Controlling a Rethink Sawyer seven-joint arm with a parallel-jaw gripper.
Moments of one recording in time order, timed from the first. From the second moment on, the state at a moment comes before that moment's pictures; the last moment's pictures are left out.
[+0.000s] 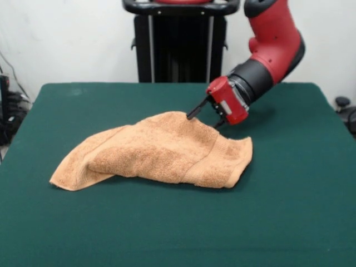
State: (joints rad) arm 0.98 0.46 -1.00 1.70 0.84 -0.07 1.91
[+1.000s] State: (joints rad) arm 0.97 0.49 -1.06 1.69 0.82 -0.07 1.91
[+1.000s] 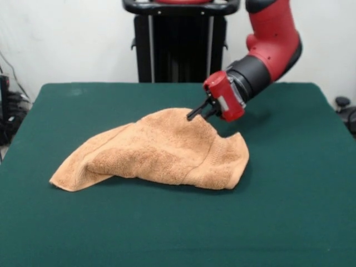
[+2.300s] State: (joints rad) arm 0.57 -0.25 -0.92 1.91 0.05 -0.27 1.91
